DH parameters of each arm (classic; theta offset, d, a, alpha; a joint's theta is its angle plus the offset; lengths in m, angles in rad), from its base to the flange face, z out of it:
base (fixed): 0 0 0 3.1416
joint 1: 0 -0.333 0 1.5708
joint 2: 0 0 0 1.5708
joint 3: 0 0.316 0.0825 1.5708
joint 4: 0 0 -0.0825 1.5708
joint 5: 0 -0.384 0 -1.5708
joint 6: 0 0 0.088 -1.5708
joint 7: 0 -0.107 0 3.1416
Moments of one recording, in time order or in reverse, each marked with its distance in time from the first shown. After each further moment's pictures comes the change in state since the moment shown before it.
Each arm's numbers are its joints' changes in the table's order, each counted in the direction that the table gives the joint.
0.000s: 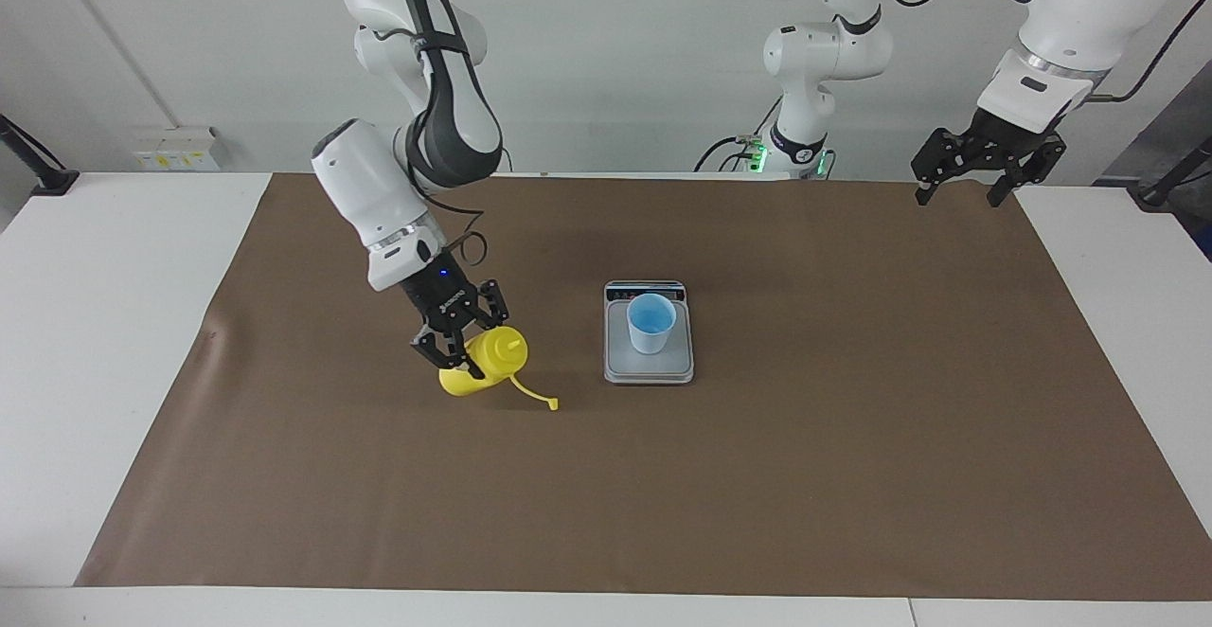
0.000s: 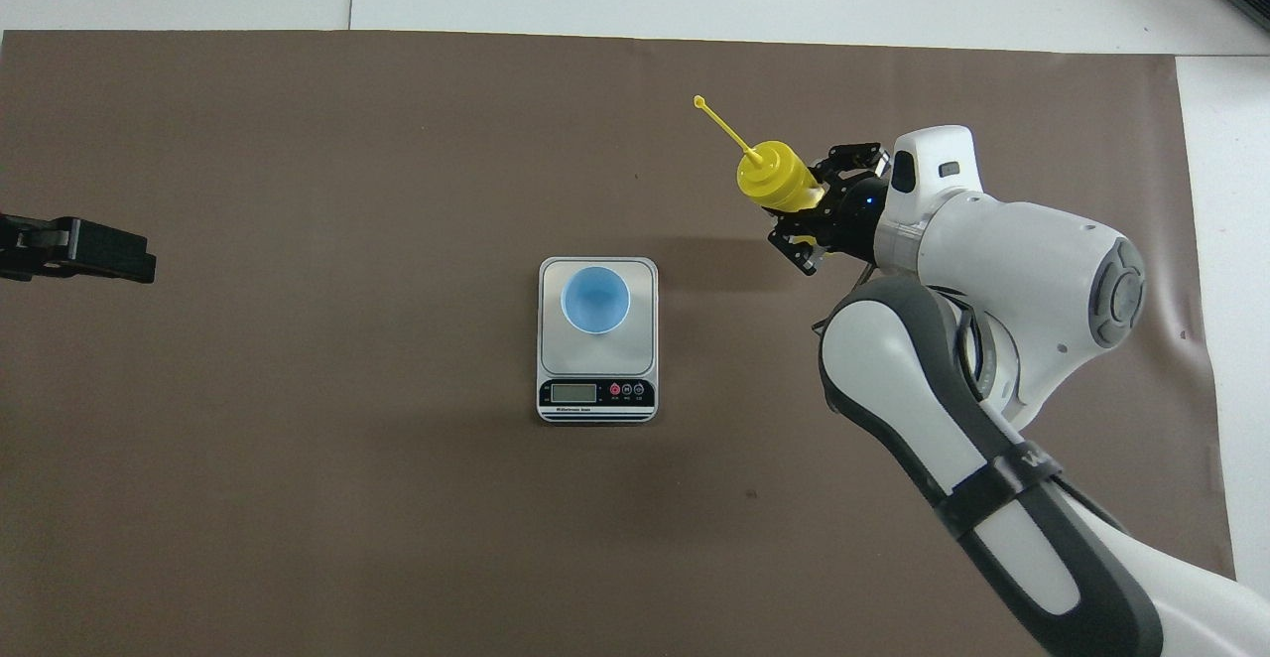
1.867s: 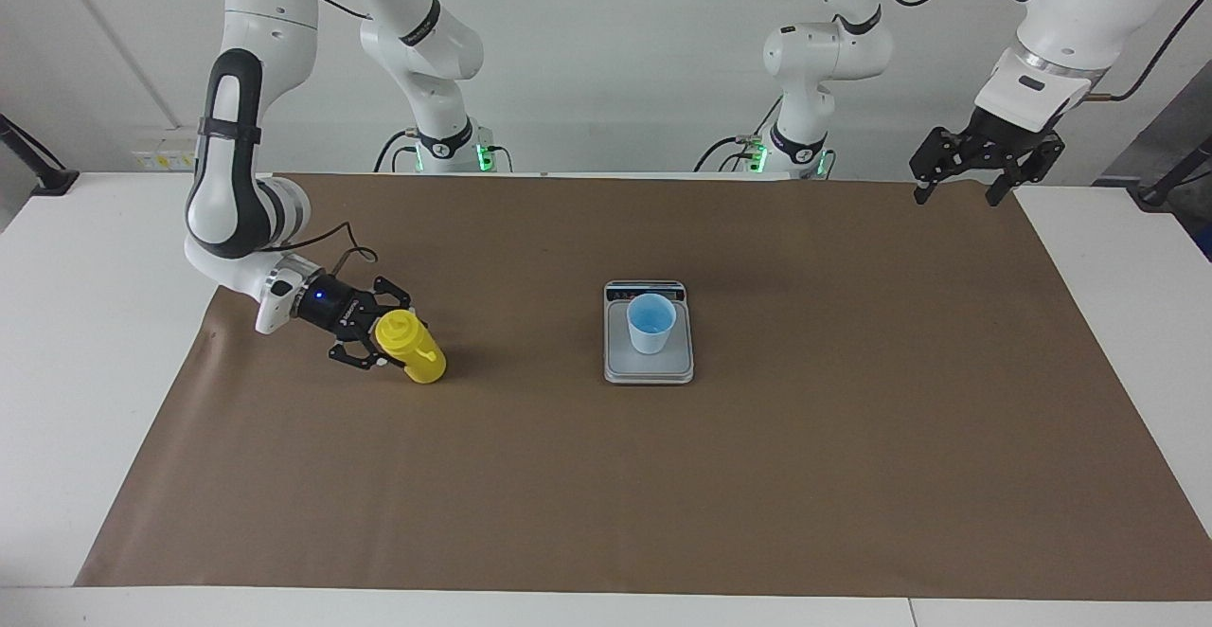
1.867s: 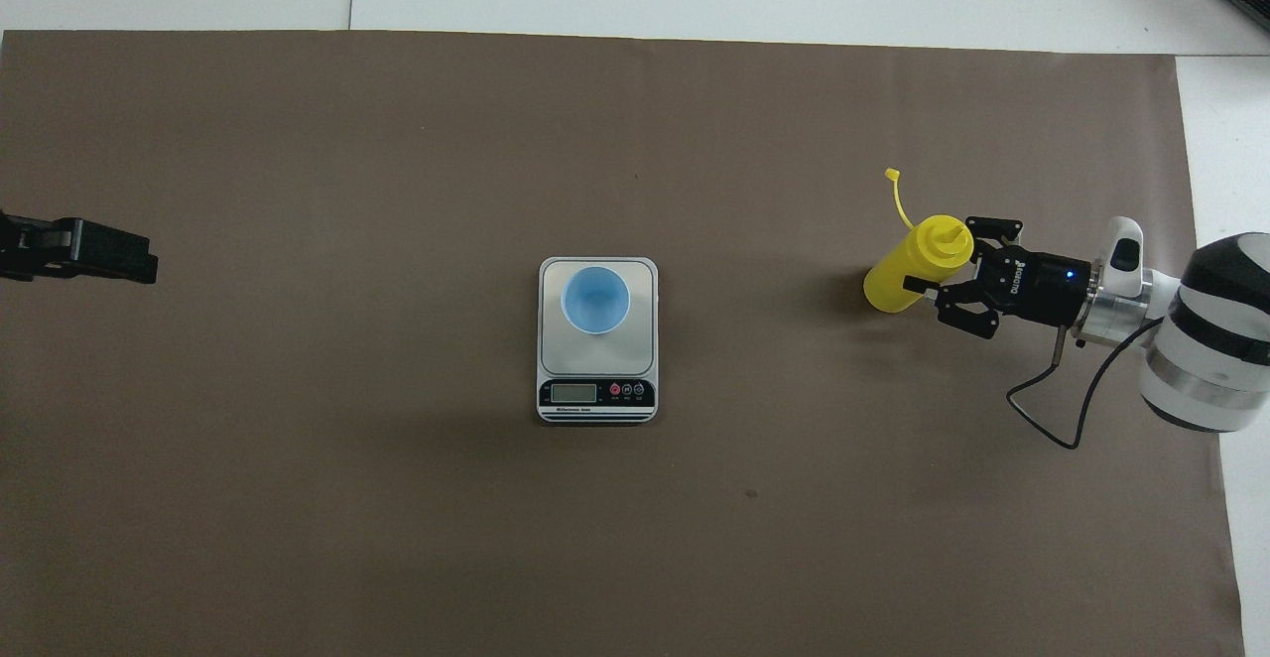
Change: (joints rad) left arm 0.003 0.000 -0.001 0.003 0.000 -0.003 0.000; right arm 0.551 0.149 -0.003 -0.071 -0.744 -0.807 0.938
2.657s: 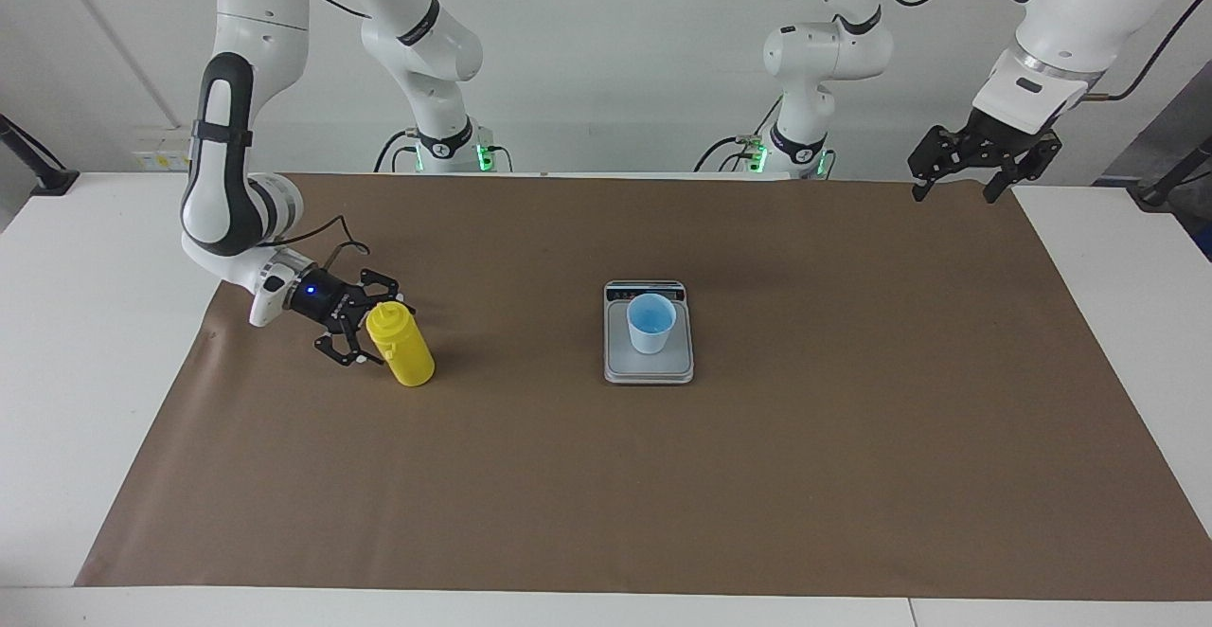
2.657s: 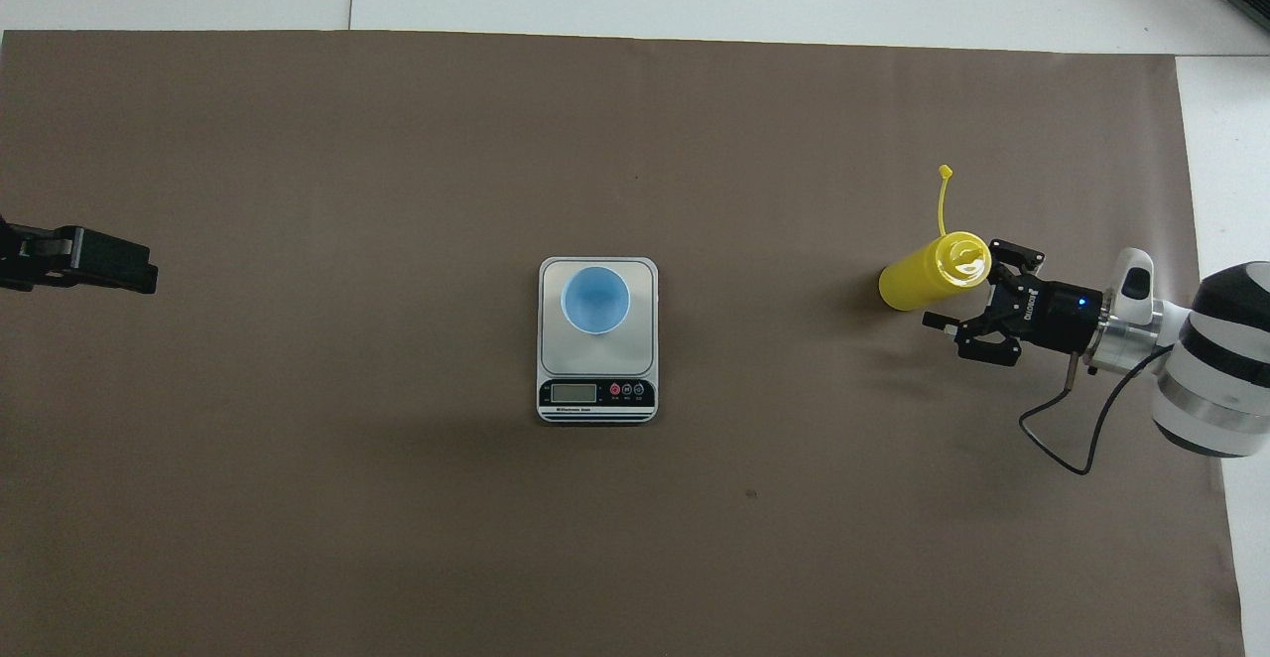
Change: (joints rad) left arm 0.000 0.000 0.001 0.000 -0.001 -0.021 0.000; right arm 0.047 -0.007 -0.001 -0.066 0.013 -0.001 0.003
